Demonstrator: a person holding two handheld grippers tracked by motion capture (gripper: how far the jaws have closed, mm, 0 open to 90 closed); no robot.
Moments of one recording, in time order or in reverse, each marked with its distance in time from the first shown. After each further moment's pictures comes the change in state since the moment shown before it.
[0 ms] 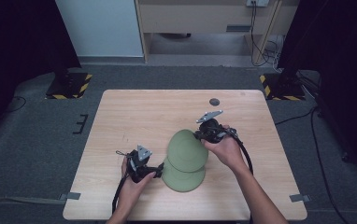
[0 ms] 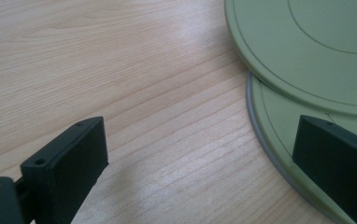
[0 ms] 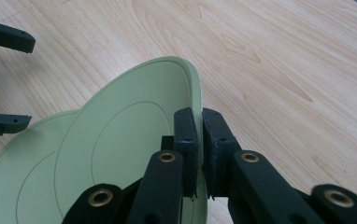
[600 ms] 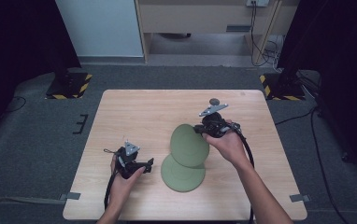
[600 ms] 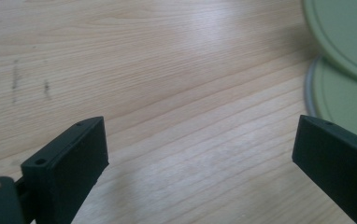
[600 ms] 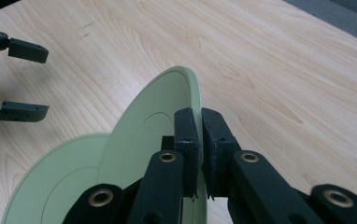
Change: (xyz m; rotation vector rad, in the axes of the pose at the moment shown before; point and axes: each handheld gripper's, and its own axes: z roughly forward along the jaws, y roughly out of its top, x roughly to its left) left arm 0.037 -0.004 -0.010 -0.001 0.043 -0.093; right arm -0.005 0.016 -0.020 -0.072 0.026 0.027
